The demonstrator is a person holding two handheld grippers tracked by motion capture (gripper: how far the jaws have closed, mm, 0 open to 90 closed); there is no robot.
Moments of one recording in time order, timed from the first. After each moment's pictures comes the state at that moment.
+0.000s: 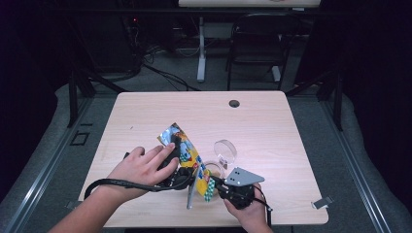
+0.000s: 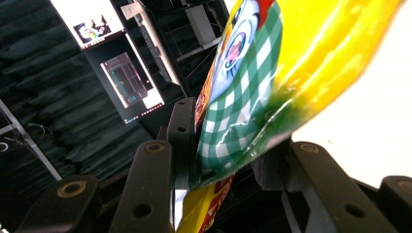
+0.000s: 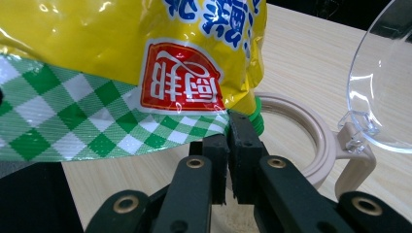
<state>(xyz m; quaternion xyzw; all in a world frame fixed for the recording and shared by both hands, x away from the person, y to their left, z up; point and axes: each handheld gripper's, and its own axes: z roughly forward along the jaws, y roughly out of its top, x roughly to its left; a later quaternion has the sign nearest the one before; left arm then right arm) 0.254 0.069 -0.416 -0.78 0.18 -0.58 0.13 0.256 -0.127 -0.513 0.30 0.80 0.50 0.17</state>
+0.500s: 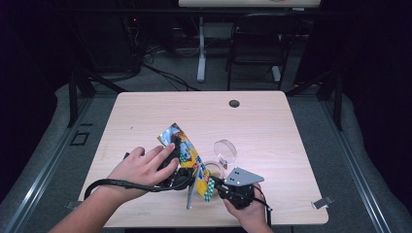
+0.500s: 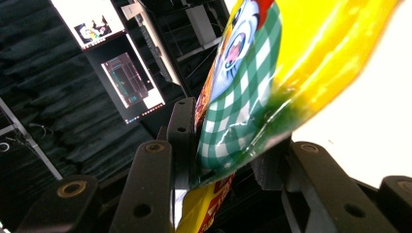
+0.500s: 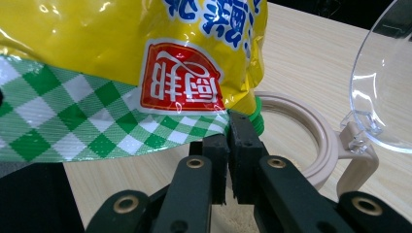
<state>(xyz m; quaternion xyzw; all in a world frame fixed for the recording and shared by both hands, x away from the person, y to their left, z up) 0.254 0.069 -0.416 -0.78 0.18 -0.58 0.13 0.256 -0.127 -0.514 0.30 0.80 0.50 0.17</state>
